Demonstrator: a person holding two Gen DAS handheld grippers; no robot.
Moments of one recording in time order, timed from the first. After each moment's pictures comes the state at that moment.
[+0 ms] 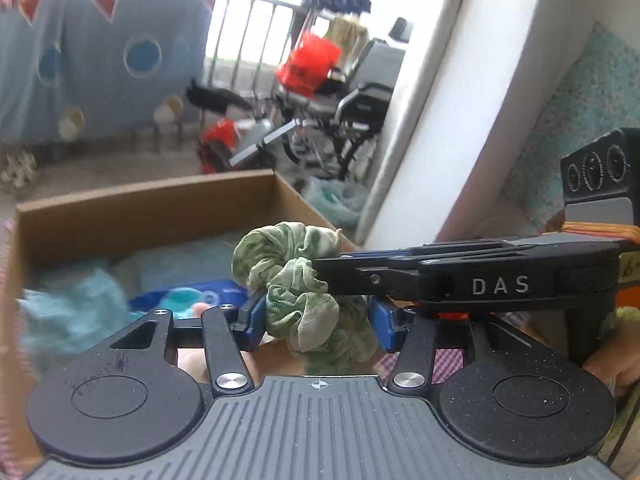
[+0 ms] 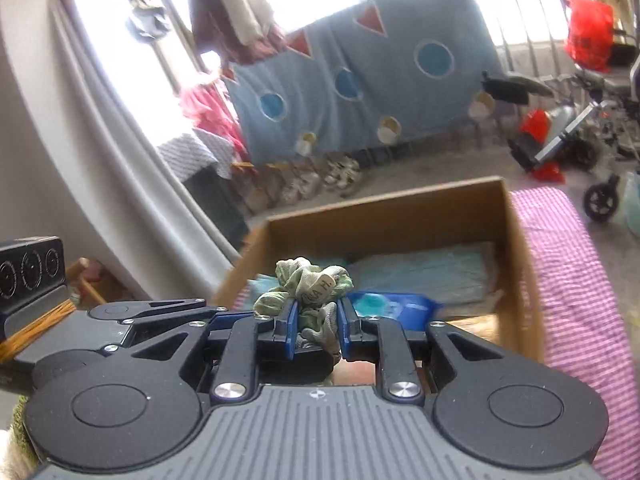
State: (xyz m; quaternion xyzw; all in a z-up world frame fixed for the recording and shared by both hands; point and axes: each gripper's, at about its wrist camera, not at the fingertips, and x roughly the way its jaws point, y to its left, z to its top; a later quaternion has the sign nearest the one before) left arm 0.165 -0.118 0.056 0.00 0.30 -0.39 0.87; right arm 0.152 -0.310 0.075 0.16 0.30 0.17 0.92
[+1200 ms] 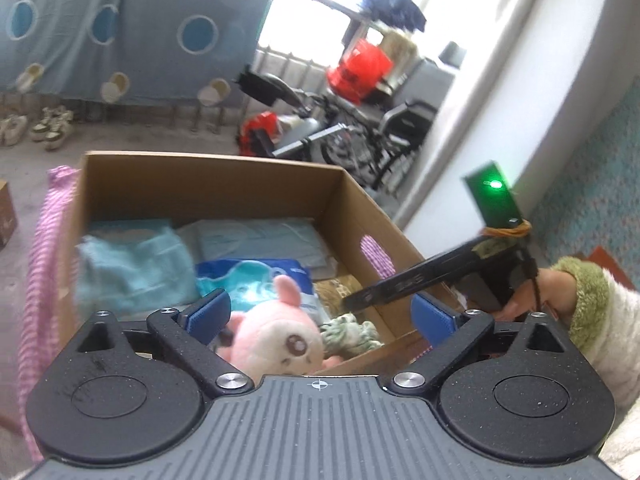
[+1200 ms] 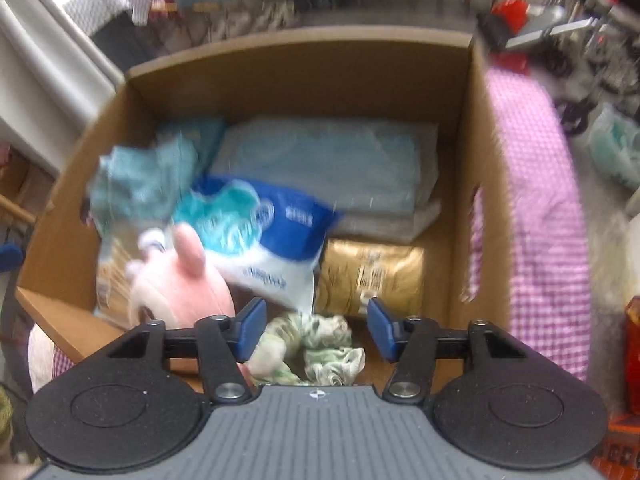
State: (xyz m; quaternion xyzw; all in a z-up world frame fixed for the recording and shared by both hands) left arm 0.203 -0.065 0.036 -0.07 0.34 -0.35 0.87; right arm 0.259 -0.318 0.003 0.05 0.51 0.10 0.85
